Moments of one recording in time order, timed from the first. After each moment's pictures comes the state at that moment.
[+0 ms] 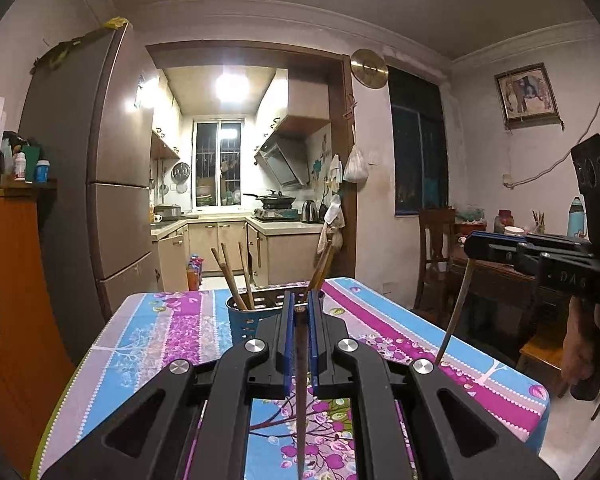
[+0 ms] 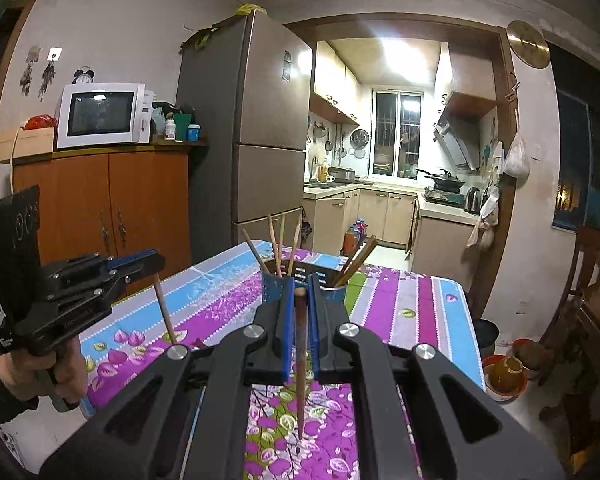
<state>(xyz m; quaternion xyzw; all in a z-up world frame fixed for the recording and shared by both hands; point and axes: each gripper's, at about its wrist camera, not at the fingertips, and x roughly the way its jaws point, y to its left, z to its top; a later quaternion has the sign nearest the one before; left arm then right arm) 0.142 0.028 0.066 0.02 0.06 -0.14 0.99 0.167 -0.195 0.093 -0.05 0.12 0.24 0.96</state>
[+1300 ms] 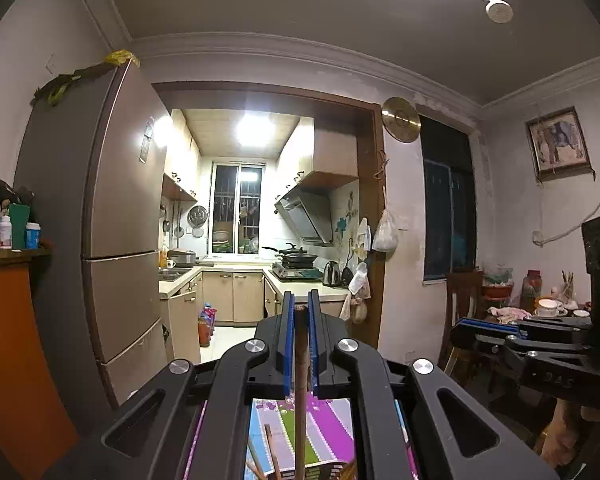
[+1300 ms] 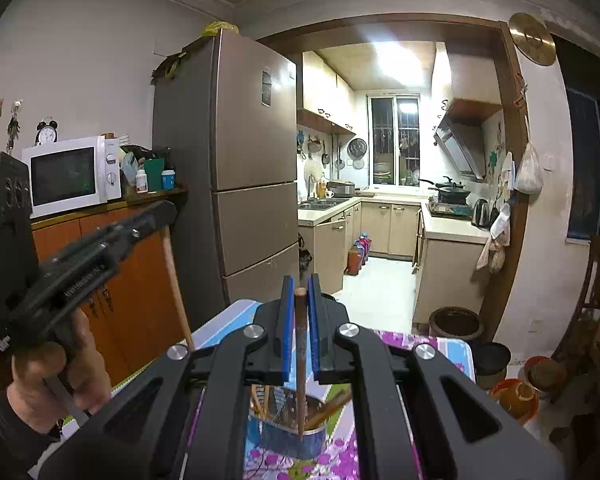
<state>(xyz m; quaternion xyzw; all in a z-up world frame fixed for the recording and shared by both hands) 0.306 0.024 0.246 -0.01 -0.01 -0.11 0.99 0.317 -0.171 0.228 -0.02 0.11 0.25 0.96</state>
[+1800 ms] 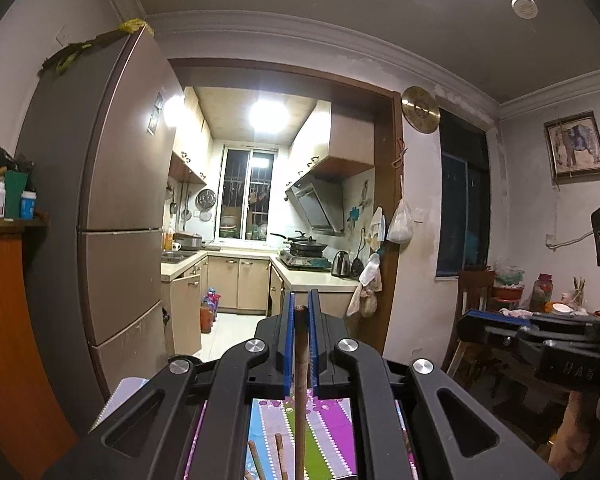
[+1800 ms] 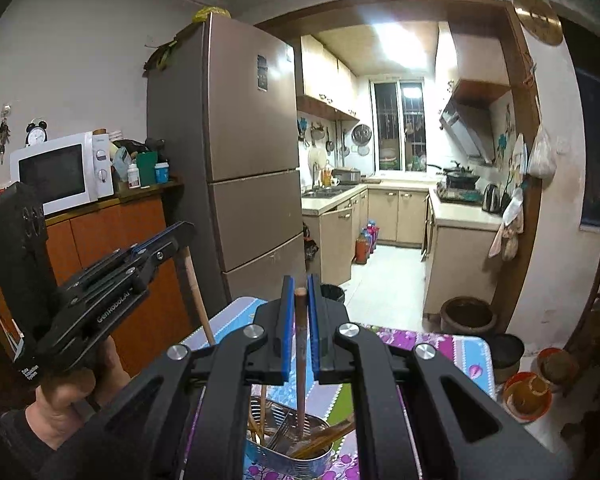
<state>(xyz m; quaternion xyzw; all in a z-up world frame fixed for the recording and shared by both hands) 0.378 0.038 0.213 -0.03 0.01 -0.09 1.00 0.377 -0.156 0.207 0.00 0.14 0.26 0.95</state>
